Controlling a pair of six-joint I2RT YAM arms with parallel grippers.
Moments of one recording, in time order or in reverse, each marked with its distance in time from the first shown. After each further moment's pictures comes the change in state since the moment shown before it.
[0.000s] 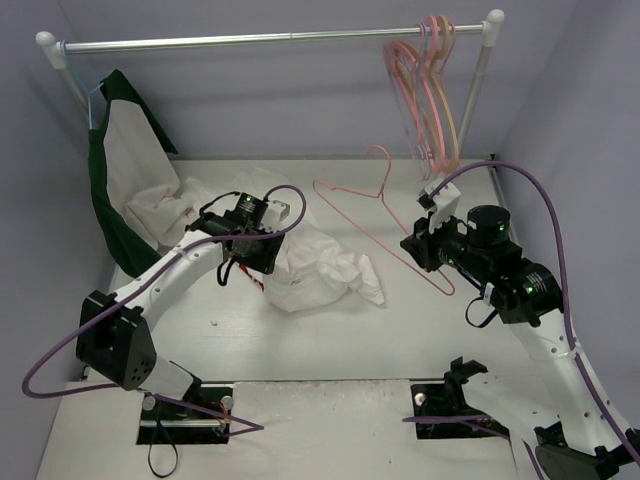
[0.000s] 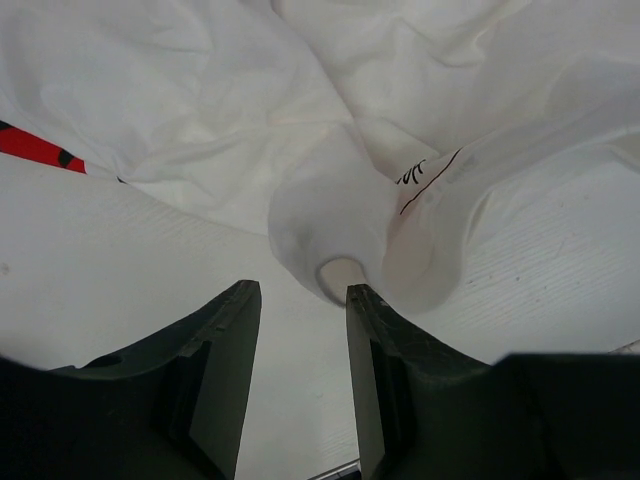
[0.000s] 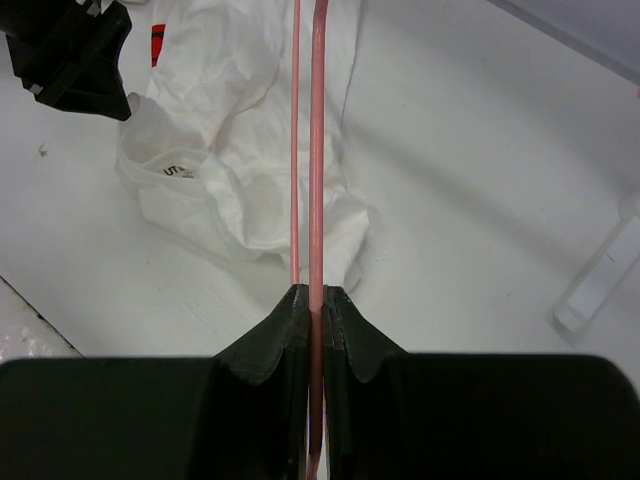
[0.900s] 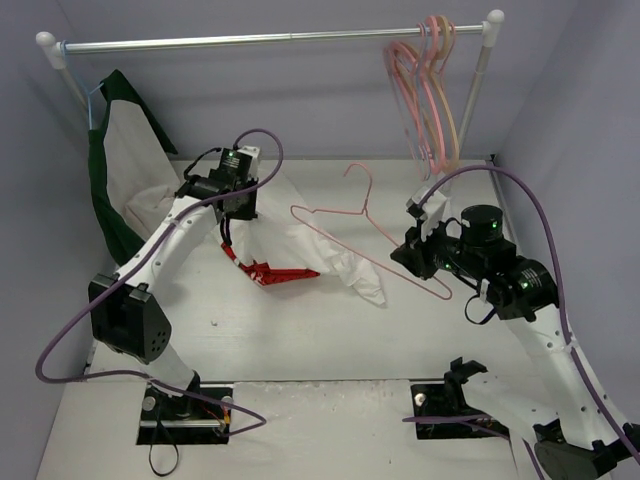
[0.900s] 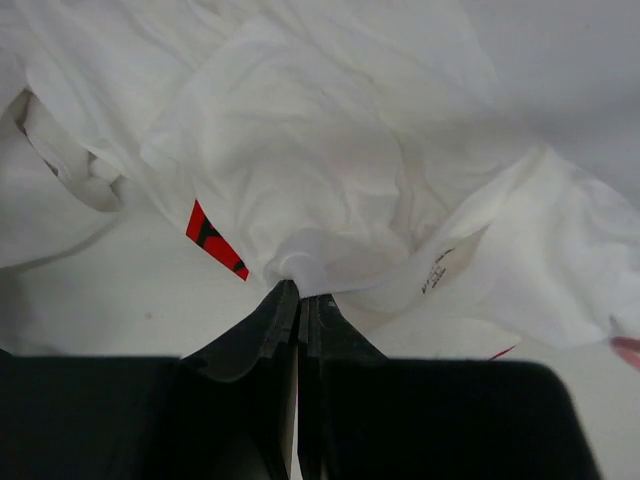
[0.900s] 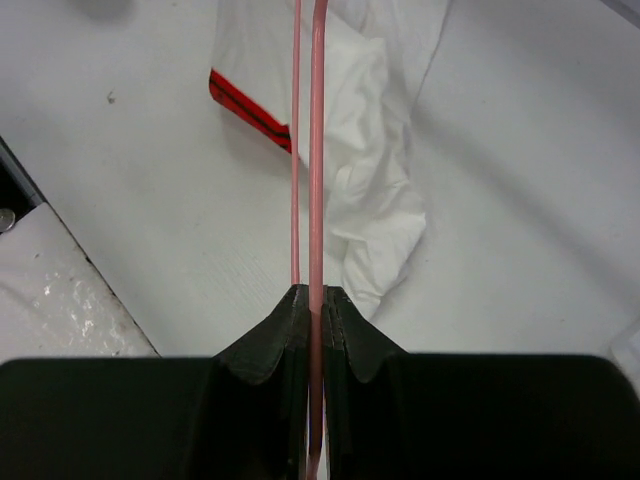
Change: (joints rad) left arm 0.125 0.159 0.320 0.017 -0.185 -0.106; right arm 0.000 0.018 -0.003 -0.050 -0.156 -0.067
